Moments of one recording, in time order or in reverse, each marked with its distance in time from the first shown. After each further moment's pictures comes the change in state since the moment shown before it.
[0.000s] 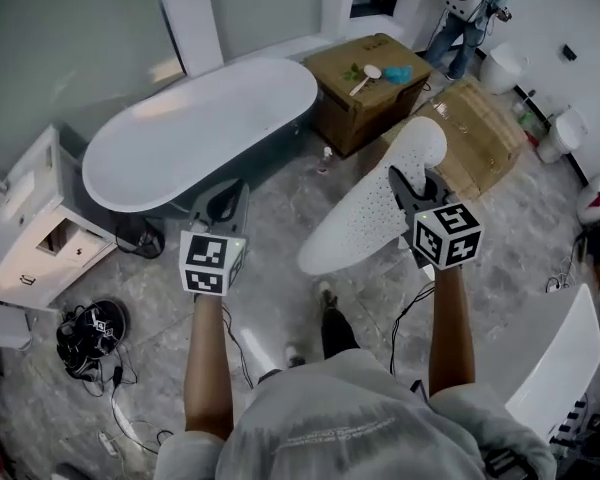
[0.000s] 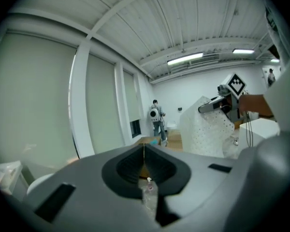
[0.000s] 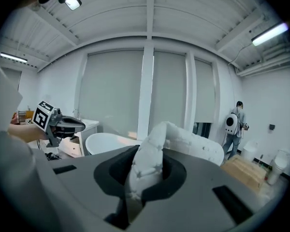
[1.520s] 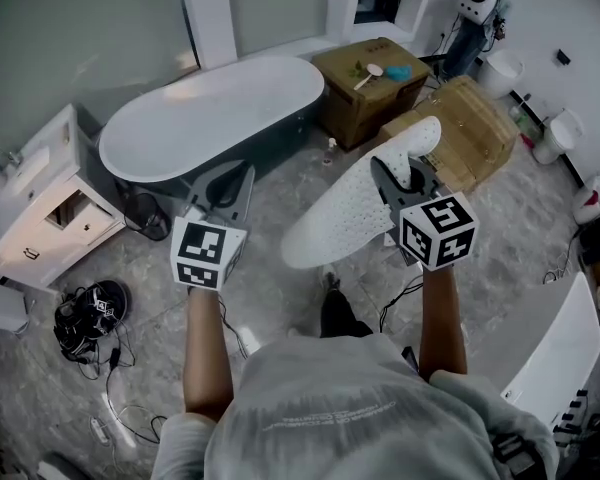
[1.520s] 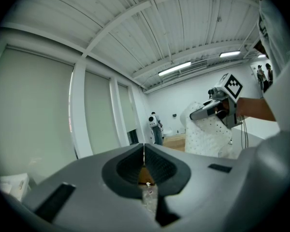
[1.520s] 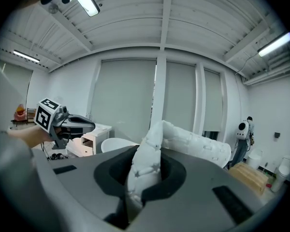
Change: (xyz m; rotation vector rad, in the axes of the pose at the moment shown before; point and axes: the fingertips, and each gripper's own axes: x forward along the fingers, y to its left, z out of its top) left arm -0.140 -0.041 0.051 0.089 -0.109 -0.020; right arm -0.095 0.132 0.041 -0.060 -0.074 0.061
